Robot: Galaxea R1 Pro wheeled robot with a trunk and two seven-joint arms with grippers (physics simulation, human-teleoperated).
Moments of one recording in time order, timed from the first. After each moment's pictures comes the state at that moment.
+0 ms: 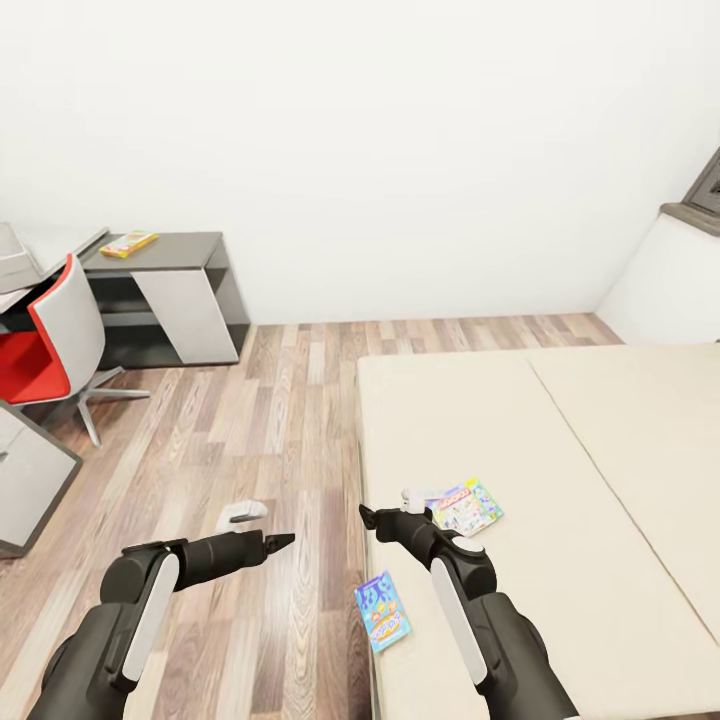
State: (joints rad) left arm -0.34 0.04 0.10 -1.43 0.18 0.98 -0.50; right arm -0.39 0.17 0.18 -1.30 -0.16 0.55 0.08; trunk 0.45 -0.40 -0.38
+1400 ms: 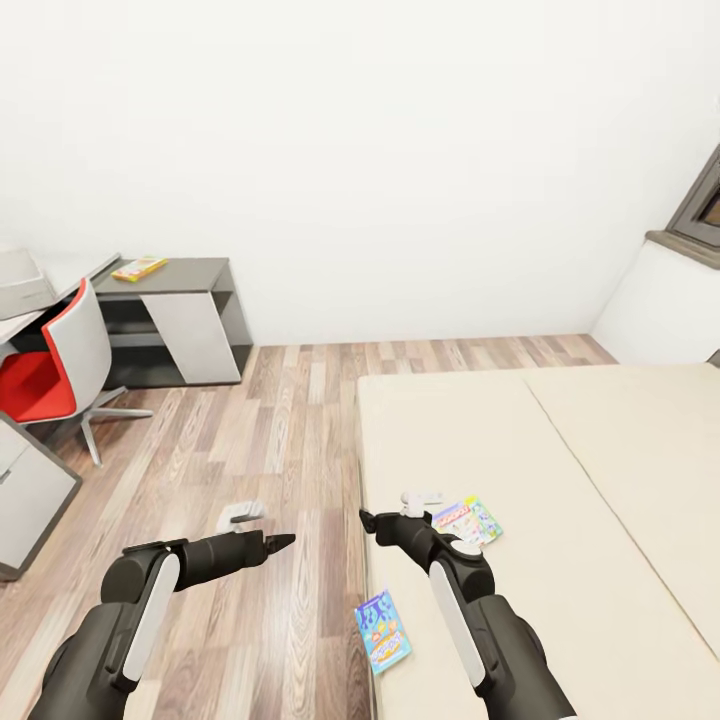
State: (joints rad) left arm -0.34 0.04 0.10 -1.43 0.18 0.98 -0.50; right arm -0.39 0.17 0.18 -1.27 -0.16 0.52 0.08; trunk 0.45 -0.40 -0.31
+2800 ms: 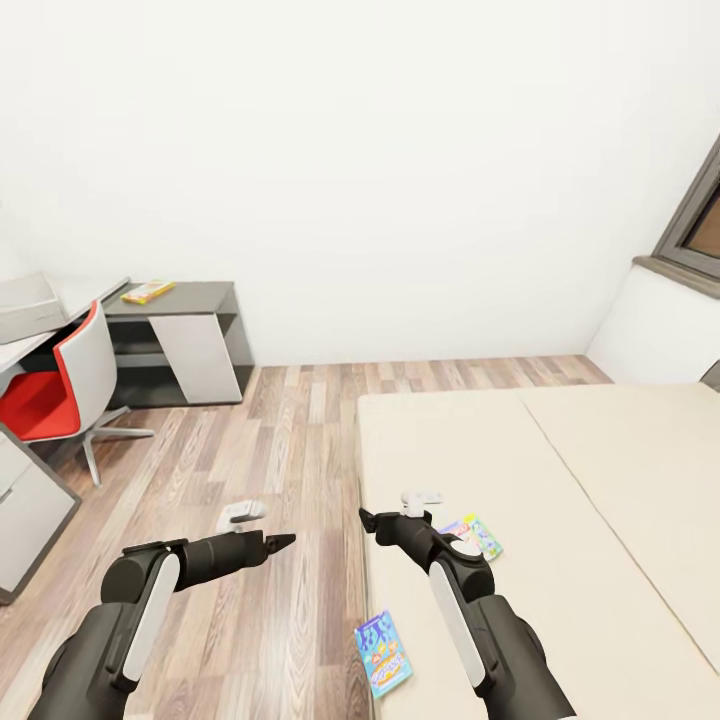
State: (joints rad) left arm -0.34 0.04 0.10 -1.43 0.18 0.98 -0.50; right arm -0.39 0.17 0.18 -1.27 -0.16 0.52 0.08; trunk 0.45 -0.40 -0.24
